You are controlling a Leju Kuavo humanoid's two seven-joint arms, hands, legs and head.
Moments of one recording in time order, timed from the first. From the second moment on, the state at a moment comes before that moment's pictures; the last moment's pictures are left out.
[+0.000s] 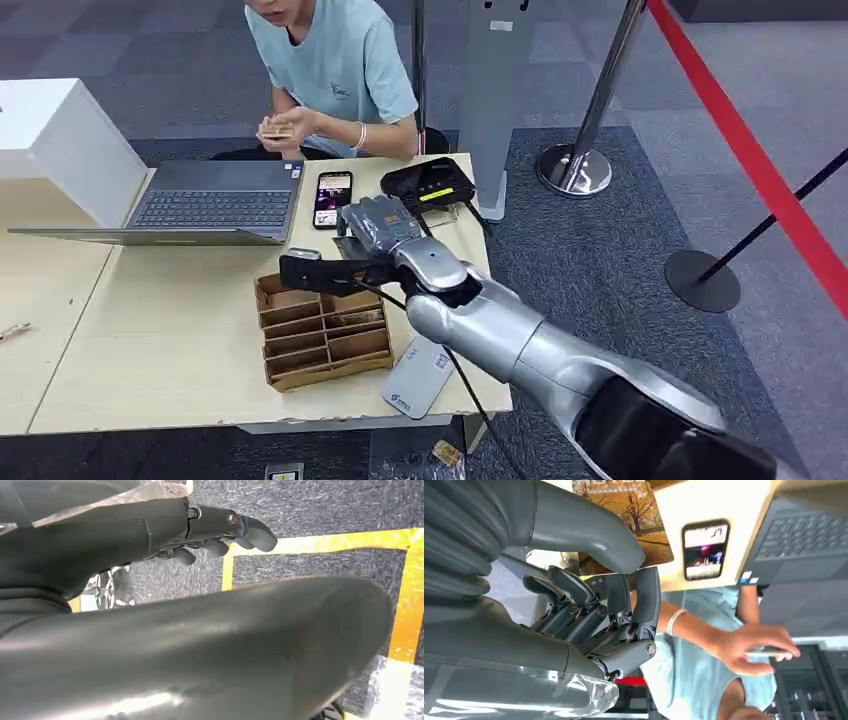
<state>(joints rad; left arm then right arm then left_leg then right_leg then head) -0.12 0.08 -0.90 -0.24 0.72 0.48 -0.02 -0.92 0.09 1.03 -0.96 0.61 -0.06 0.32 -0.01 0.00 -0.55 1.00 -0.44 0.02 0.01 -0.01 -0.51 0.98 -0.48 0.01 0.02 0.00</state>
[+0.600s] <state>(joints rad) -0.13 0.08 -0.93 -0.24 0.71 0.48 0.00 -0.97 0.01 0.97 -0.89 0.78 -0.35 0.35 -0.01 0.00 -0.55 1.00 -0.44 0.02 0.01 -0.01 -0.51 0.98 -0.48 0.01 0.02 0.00</state>
